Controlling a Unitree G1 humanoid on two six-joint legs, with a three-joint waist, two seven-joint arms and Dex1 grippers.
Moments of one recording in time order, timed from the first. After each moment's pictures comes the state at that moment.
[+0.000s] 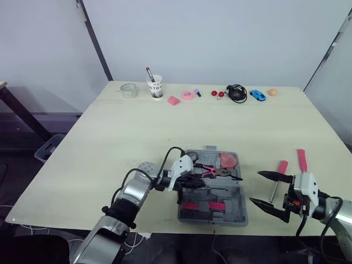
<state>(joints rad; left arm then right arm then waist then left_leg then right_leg) -0.48 0.39 -0.26 0.32 -0.16 0.13 -1.24 0.16 -0.66 -0.14 -0.22 0.48 -0.02 1.08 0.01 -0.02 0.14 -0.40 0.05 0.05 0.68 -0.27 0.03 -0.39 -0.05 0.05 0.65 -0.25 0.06</state>
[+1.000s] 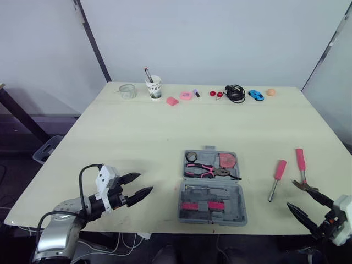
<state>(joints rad) 0.10 0.61 0.26 0.01 -0.44 0.22 -1.05 0.50 -0.53 -0.46 -0.08 0.50 -0.07 0.89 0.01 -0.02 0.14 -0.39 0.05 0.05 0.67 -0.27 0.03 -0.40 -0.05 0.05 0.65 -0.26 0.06</state>
